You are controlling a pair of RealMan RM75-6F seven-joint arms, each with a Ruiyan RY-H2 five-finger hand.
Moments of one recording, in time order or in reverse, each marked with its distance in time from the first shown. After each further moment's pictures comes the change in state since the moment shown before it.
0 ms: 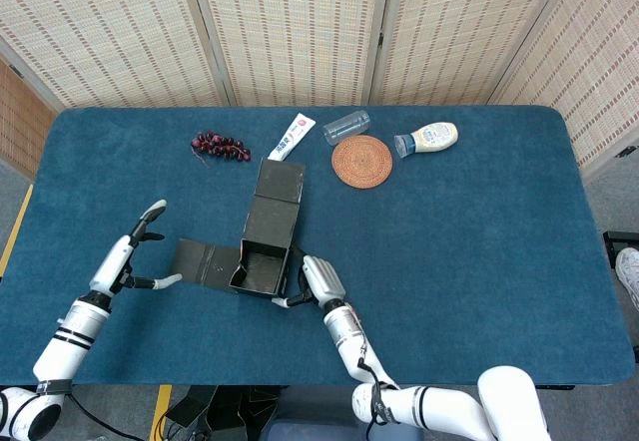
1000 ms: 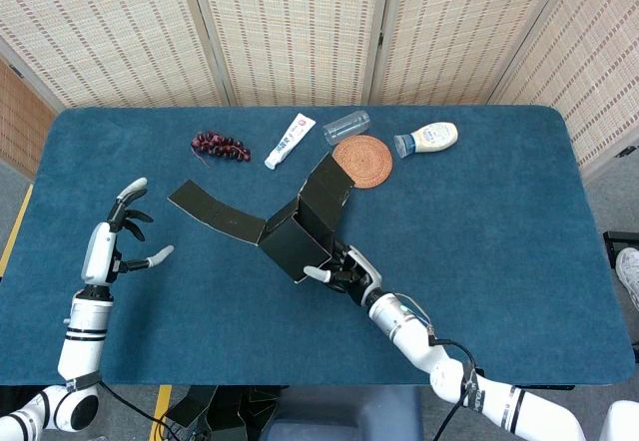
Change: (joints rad) left arm 0.049 -0.207 -0.146 0.116 -0.028 0.233 0.225; right arm -0.352 0.358 0.280 -0.438 0.019 -0.557 0.746
